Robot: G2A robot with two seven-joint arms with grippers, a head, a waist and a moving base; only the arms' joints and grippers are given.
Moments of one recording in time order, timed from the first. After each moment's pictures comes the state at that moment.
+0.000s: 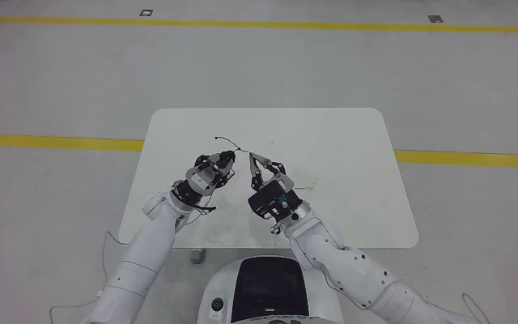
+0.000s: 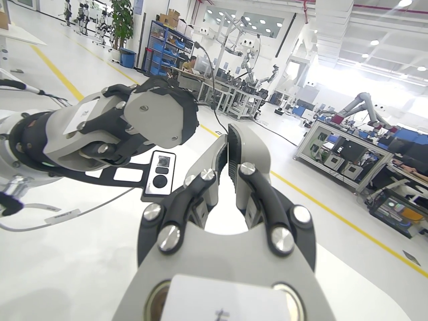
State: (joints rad) left arm 1.33 -1.24 -1.25 -1.34 -1.35 0.34 -1.18; right arm -1.30 -1.19 0.67 -1.74 -1.57 0.34 -0.24
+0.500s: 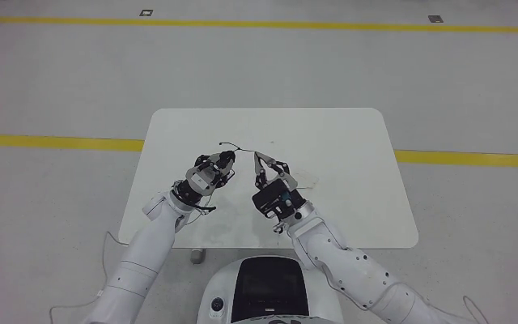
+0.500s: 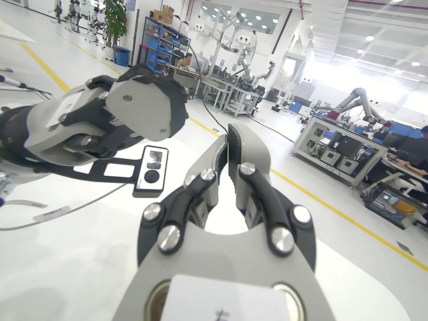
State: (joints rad) left arm 1.33 -1.24 -1.25 -1.34 -1.35 0.34 -1.18; right arm -1.32 -1.19 0.70 -1.74 -1.57 0.34 -0.24
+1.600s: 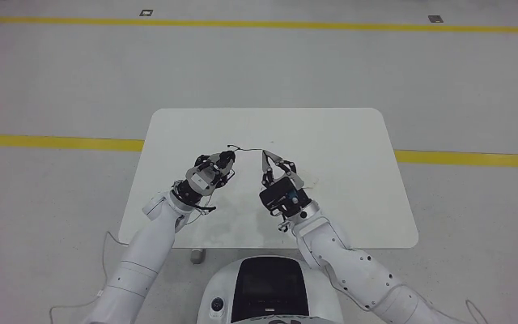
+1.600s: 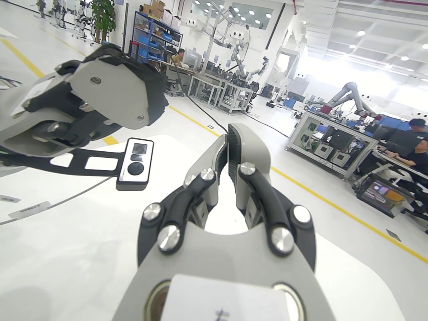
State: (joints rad) left arm 1.33 -1.24 -1.25 -1.34 -1.35 0.34 -1.18; right arm -1.35 -1.18 0.74 -1.74 -1.57 0.34 -0.25
